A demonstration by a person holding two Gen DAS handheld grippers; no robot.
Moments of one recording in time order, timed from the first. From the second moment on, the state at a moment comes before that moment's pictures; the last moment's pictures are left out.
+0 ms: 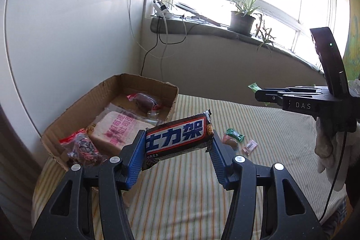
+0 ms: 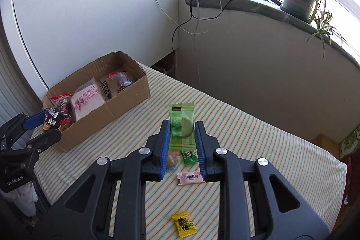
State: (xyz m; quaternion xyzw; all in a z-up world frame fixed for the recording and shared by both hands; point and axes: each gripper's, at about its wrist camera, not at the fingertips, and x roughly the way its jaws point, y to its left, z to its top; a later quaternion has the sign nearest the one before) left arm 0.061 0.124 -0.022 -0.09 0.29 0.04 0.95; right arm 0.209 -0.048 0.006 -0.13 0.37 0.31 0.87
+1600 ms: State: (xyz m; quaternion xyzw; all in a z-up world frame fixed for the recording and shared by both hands) left arm 0.062 0.202 -0.039 -0.08 0.28 0.11 0.95; right arm 0.230 0.161 -0.014 -0.14 0.39 0.43 0.80
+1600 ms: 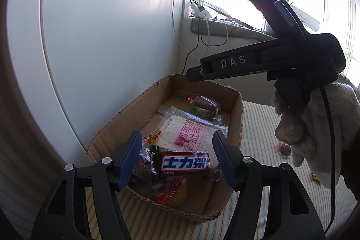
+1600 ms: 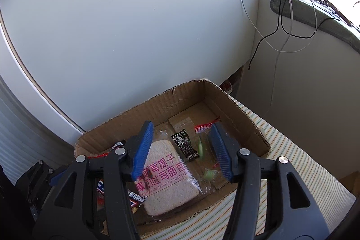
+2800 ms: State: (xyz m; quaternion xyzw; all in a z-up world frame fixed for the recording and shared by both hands) left arm 0.075 0.102 -0.022 -0.07 0.29 -0.01 0.95; right arm 0.173 -0.072 0.036 -0.13 0.35 0.32 0.87
